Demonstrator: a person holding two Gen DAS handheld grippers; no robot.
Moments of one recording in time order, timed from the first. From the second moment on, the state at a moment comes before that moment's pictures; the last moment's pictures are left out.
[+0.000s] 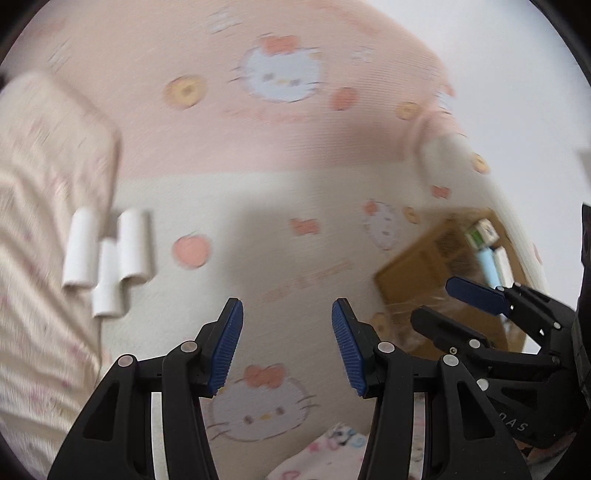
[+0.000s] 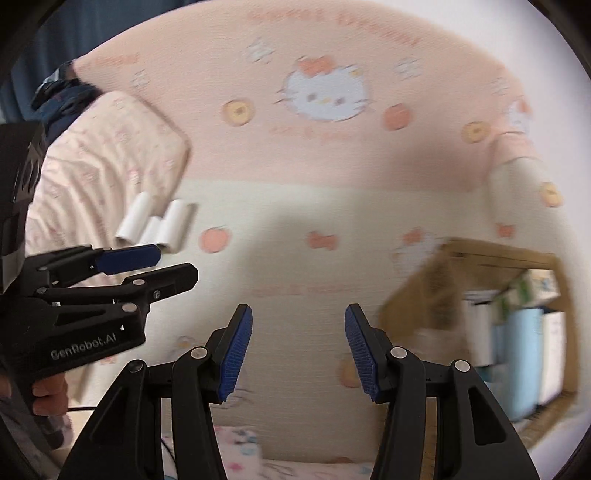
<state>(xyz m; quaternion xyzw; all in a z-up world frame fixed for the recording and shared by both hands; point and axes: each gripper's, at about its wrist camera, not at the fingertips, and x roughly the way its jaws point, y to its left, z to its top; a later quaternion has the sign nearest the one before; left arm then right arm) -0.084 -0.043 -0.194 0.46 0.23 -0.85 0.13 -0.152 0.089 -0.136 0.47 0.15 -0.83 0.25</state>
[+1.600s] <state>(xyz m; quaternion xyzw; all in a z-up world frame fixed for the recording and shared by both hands) -0.122 -0.243 -0.332 0.53 0.43 -0.69 0.25 -0.259 -0.103 -0.298 0.58 0.07 -0.71 0.39</state>
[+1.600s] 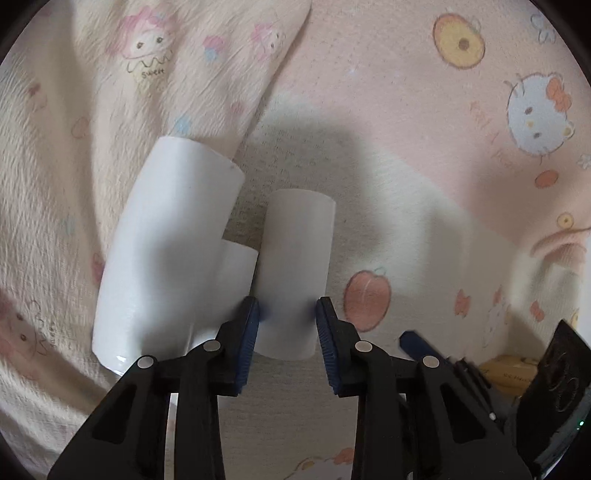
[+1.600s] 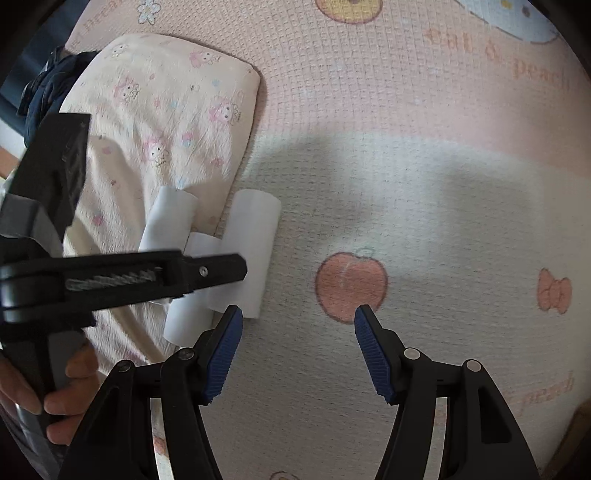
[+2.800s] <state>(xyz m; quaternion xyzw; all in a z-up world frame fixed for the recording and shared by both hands) -0.160 -0.151 -0.349 0.51 0.43 -0.73 0.14 -0.229 -0.070 -0.339 0.63 0.10 -0.69 0.34</state>
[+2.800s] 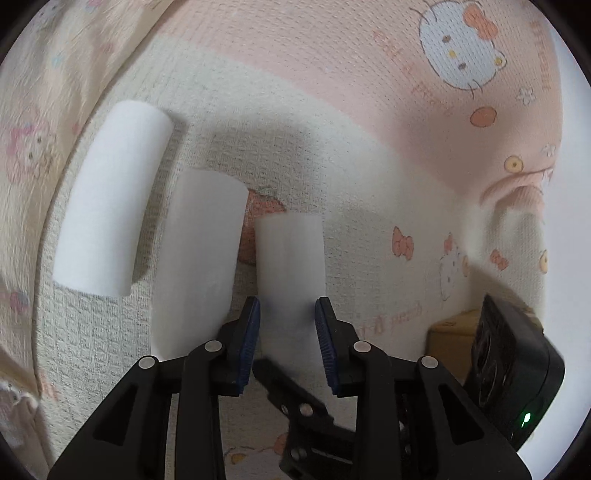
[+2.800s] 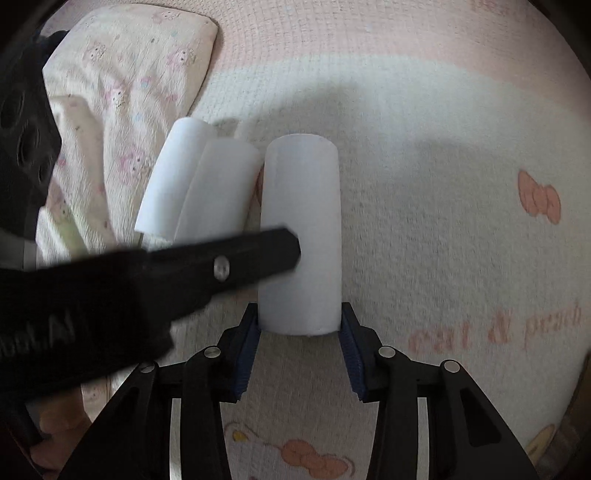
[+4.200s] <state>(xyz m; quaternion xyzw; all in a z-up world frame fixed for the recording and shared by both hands) -0.150 -0.078 -0.258 0.46 0.41 -0.78 0.10 -0.196 0.008 -0.271 0.57 0.02 -0.73 0.37</state>
